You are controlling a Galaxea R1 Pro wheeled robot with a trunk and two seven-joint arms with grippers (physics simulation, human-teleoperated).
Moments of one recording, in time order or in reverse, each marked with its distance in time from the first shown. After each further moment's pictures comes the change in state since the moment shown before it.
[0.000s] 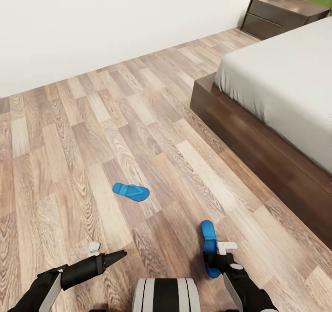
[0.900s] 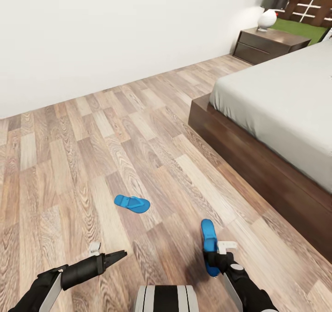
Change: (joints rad) left arm 0.000 -0.002 0.000 0.000 0.000 0.000 0.001; right arm 0.002 0.000 -0.003 -0.001 0.002 -0.025 0.002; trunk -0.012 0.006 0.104
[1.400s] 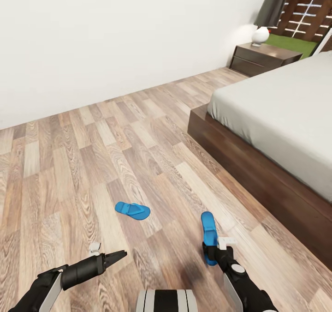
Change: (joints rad) left arm 0.000 0.000 0.000 0.000 0.000 0.000 0.001; right arm 0.005 0.000 0.000 -0.009 0.000 -0.153 0.006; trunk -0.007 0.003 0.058
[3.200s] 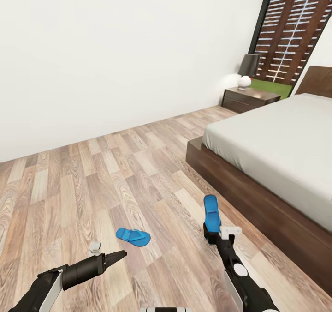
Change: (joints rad) left arm 0.000 0.000 0.000 0.000 -0.002 0.000 0.000; right arm 0.005 0.000 0.000 -0.040 0.000 -0.345 -0.005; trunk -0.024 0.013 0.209
